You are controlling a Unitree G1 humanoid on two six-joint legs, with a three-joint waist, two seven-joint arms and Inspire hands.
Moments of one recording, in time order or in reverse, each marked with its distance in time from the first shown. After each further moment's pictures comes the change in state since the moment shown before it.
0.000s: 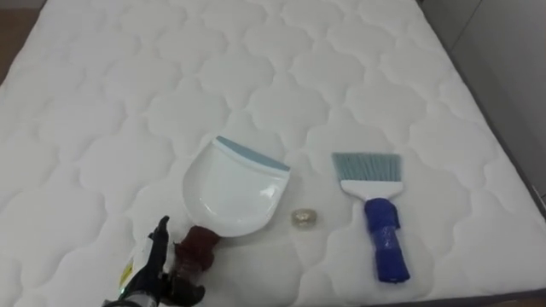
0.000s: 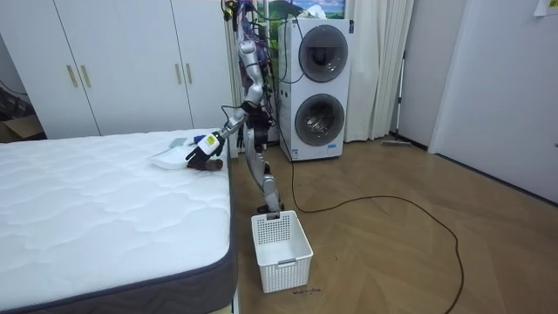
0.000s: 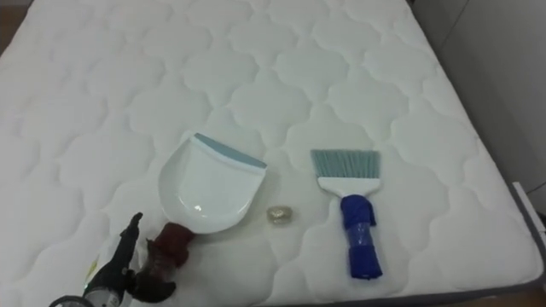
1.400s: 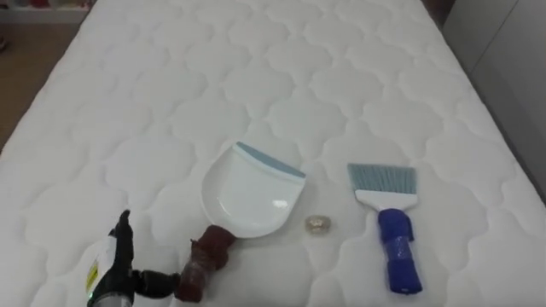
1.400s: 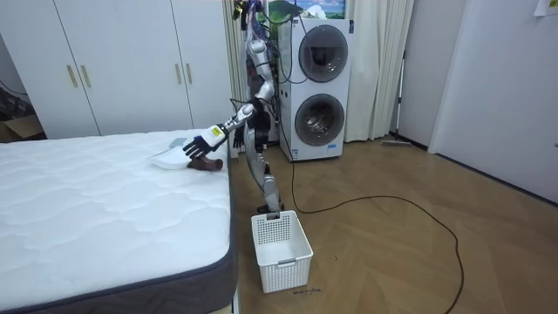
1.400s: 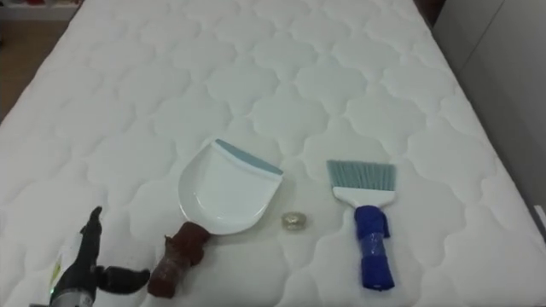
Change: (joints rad) left arm 0.106 -0.034 0.140 -0.279 0.043 0.024 0.024; right arm 0.014 0.005 -0.046 -0.048 -0.233 0.012 0.014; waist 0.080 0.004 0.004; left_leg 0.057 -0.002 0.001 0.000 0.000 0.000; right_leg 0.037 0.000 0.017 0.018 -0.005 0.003
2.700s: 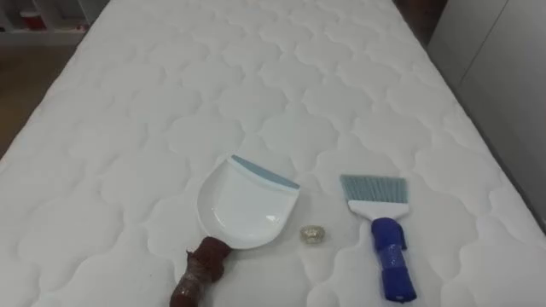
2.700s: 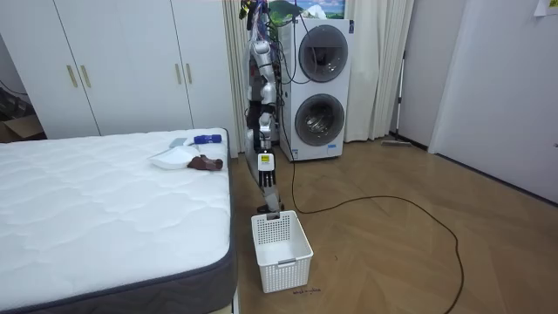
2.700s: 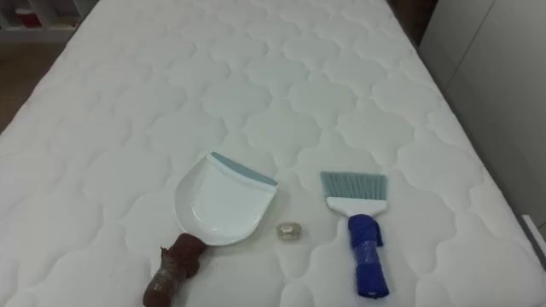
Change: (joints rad) left arm 0.028 -0.002 0.125 0.759 -0.020 0.245 -0.373; right arm 0.035 0.010 -0.003 0.064 -0.145 0.199 0.162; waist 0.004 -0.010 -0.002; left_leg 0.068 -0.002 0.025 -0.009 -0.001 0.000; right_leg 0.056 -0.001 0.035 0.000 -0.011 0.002
